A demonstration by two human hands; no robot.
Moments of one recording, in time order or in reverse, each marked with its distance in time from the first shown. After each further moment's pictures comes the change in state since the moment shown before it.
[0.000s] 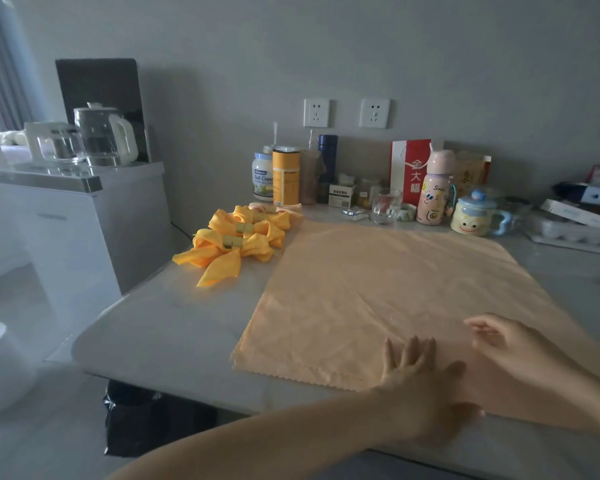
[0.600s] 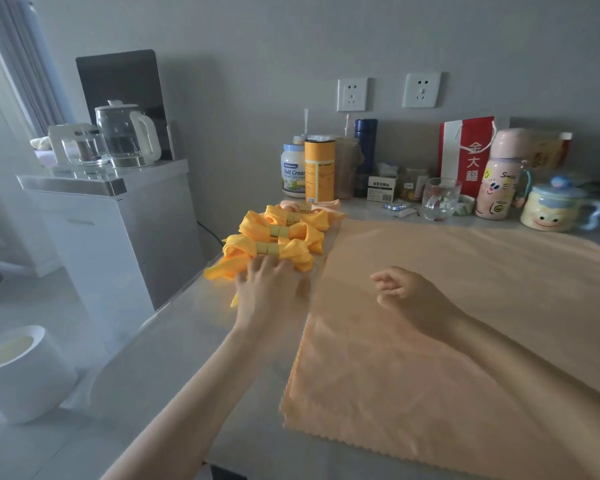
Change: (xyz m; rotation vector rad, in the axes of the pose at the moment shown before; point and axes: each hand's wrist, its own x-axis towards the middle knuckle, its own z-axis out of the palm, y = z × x) left_hand -0.052 -0.201 -0.109 0.236 0.754 -0.561; right_hand 0.113 -0.158 0.102 0.257 -0.134 -0.205
